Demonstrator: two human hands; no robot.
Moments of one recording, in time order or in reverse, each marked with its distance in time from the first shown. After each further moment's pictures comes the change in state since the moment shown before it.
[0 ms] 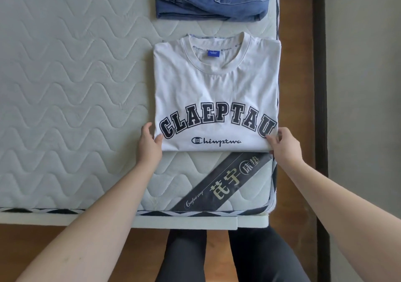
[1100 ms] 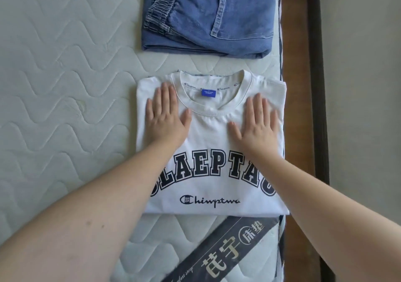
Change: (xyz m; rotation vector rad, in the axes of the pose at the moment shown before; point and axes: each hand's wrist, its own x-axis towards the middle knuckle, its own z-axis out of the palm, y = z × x) left_hand 0.148 0.134 0.071 0.634 0.215 0.474; right_hand 0.125 -0.123 0.042 -0.636 0.260 -0.530
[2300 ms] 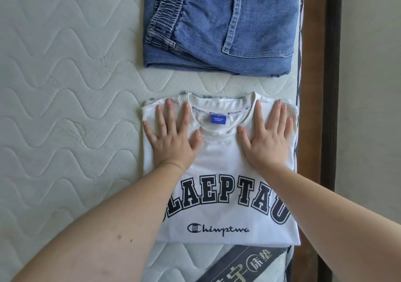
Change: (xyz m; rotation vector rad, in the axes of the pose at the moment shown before) left_hand 0.018 0.000 0.010 -0.013 -0.027 0.008; right_hand 0.053 -0.008 -0.006 -0.045 -0.033 0.080
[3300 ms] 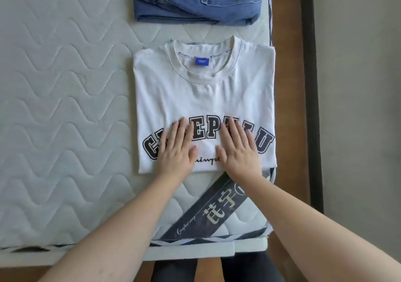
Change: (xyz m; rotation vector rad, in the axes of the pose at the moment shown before) left_hand -0.189 -0.011 0.018 -0.044 -0.010 0.339; right_hand -0.199 0.009 0.056 0.053 -0.027 -0.221
